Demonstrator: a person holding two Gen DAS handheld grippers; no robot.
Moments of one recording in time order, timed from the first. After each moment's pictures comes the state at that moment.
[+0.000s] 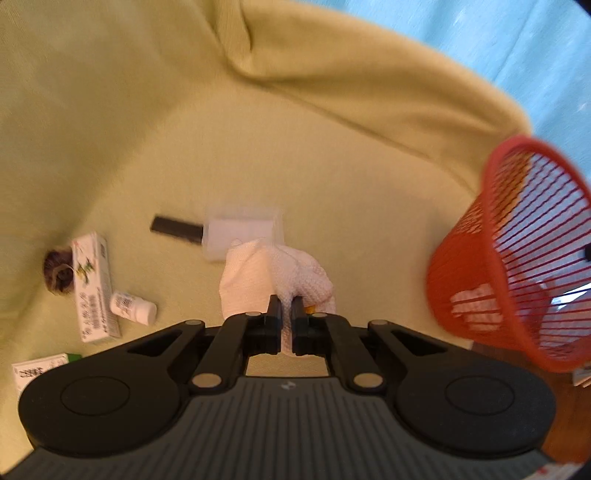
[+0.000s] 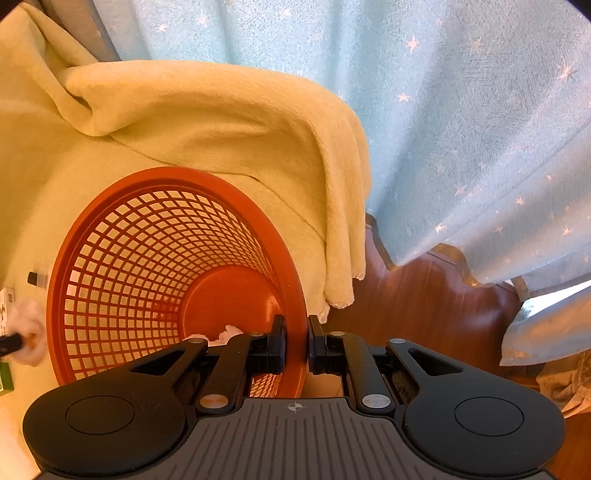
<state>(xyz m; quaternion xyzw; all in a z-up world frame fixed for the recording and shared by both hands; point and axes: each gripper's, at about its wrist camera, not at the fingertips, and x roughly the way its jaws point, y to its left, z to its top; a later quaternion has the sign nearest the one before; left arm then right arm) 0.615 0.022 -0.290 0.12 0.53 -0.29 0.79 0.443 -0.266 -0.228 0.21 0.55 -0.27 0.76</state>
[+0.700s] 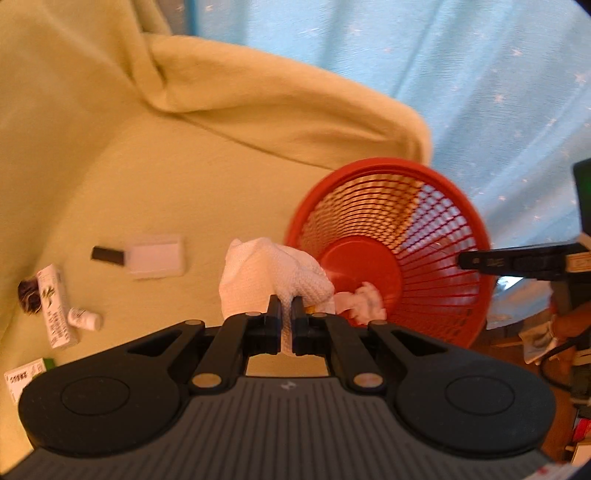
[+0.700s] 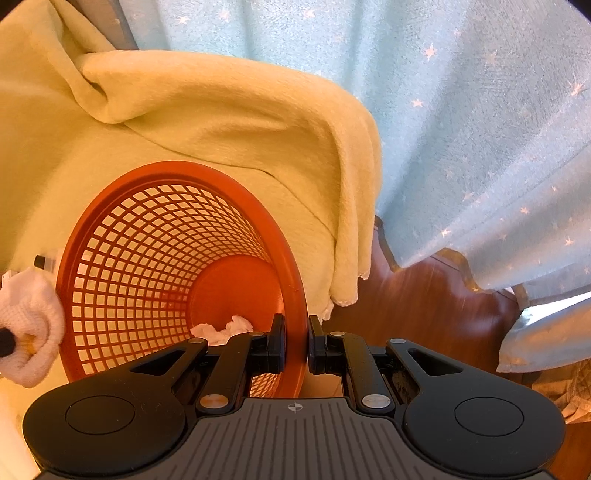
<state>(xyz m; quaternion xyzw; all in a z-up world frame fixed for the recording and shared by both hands) 0.556 -0.048 -0.207 0.12 0.53 -0.36 0.76 0.448 -0.256 -0.223 0.19 0.56 -0.26 0.77</state>
